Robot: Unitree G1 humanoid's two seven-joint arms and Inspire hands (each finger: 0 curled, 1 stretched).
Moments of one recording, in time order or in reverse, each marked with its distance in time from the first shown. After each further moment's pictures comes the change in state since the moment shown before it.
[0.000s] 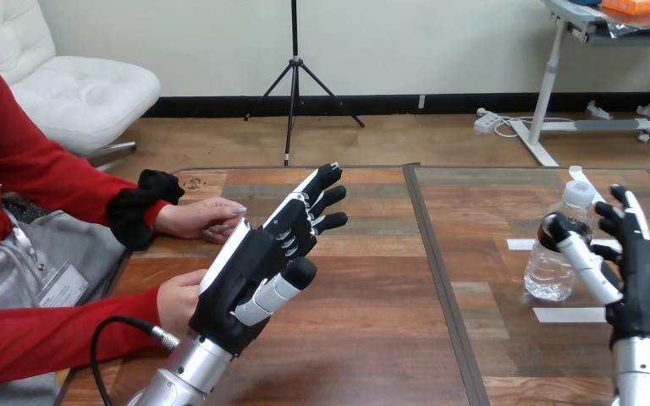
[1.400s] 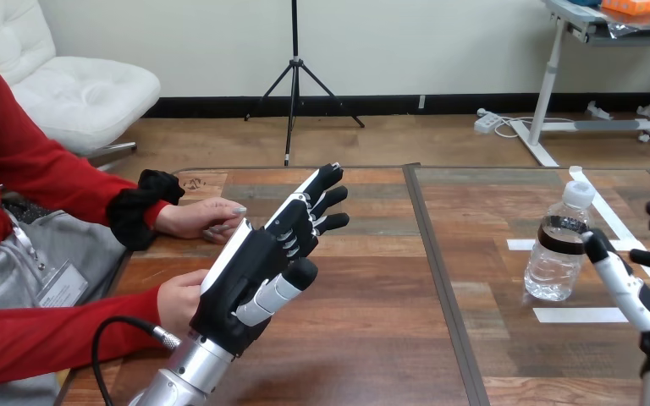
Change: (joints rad) left arm 0.000 -0.001 0.000 0.001 0.001 0.000 -0.002; right arm 0.172 0.043 -0.060 -0.198 -0.011 -0.095 -0.086
